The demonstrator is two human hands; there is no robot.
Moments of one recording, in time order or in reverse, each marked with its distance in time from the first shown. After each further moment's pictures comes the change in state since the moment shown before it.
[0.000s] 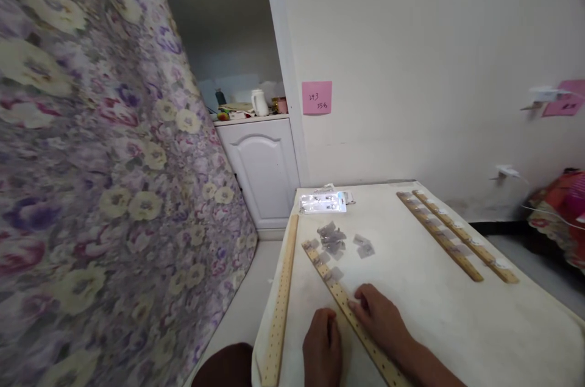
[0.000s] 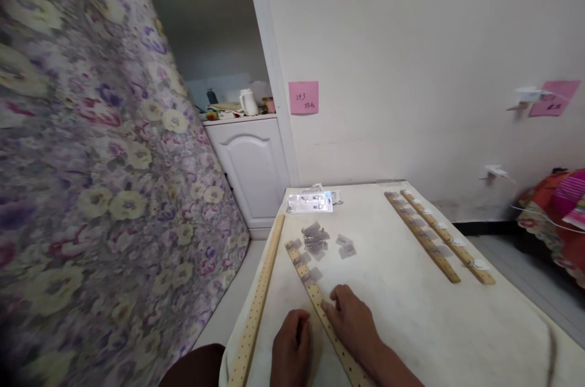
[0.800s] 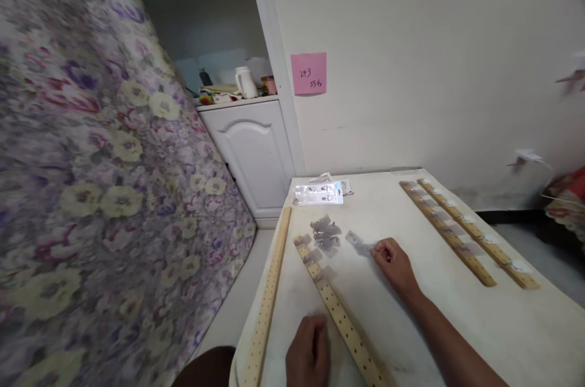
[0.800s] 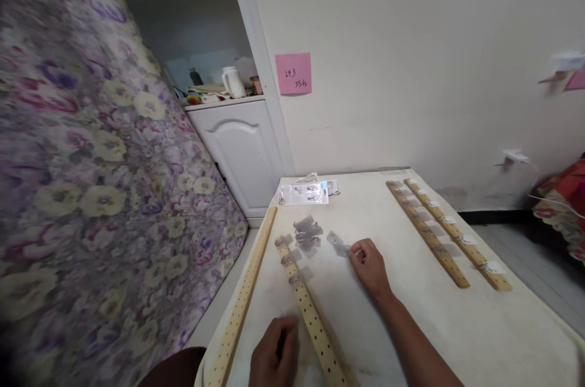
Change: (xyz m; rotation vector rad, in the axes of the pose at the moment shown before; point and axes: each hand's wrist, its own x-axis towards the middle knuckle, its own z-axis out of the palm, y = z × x) left_hand 0.005 0.006 0.006 -0.008 0.002 -0.027; right_hand 0.090 0.076 -0.039 0.309 0.299 0.019
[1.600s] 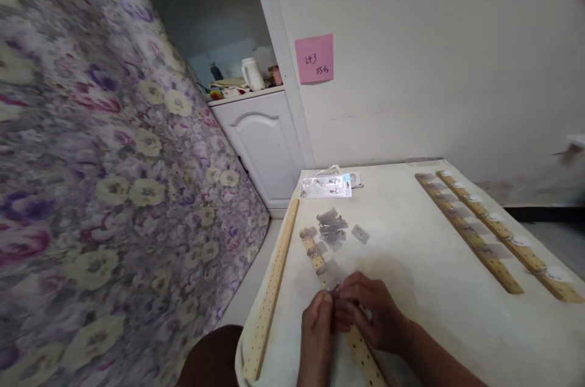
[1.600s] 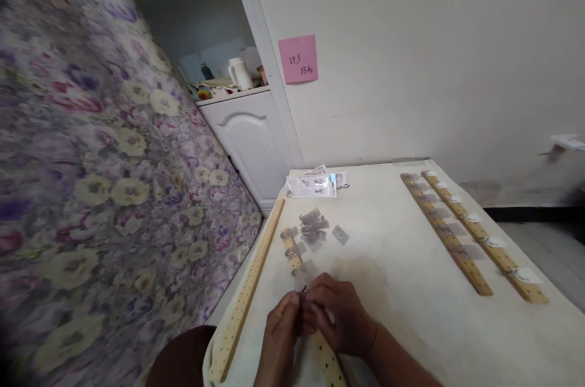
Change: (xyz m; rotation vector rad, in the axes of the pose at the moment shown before) left_hand 0.024 0.048 0.021 -0.618 -0.077 -0.407; right_hand -0.056 -0.062 0.005 0.301 -0.380 -0.665
